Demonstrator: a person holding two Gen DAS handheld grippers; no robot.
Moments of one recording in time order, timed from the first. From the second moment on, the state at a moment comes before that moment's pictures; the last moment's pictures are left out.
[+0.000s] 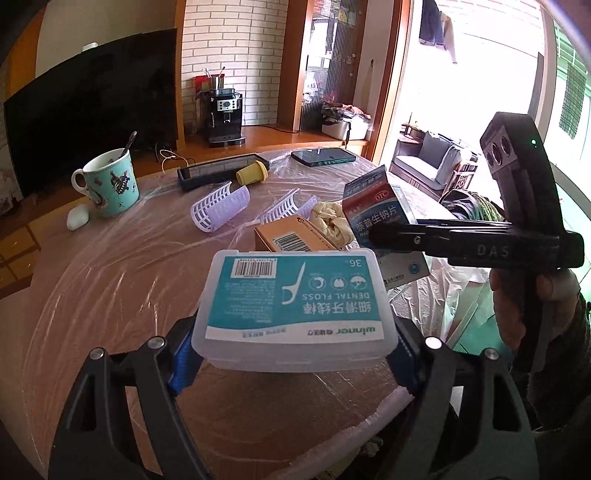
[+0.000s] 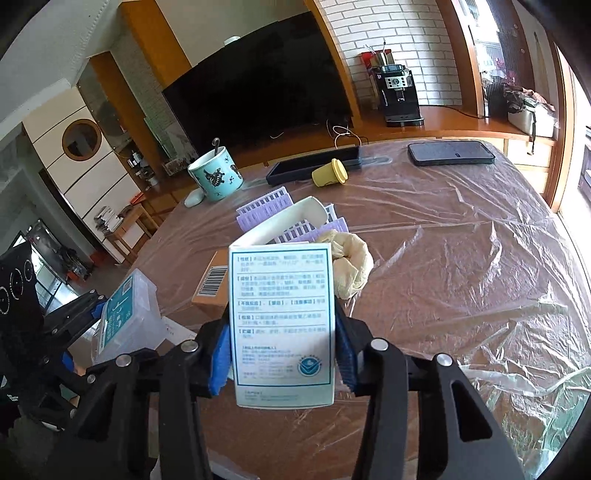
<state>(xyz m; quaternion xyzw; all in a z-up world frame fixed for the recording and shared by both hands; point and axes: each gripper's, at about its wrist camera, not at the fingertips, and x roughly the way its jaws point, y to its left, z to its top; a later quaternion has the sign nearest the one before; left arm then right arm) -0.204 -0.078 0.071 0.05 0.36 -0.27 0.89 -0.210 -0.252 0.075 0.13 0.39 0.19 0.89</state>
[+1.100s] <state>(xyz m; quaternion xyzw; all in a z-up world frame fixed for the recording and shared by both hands) -0.268 -0.076 0.062 0.04 0.38 -0.24 0.89 -0.303 -0.254 0.077 0.11 0.40 0.24 0.88</state>
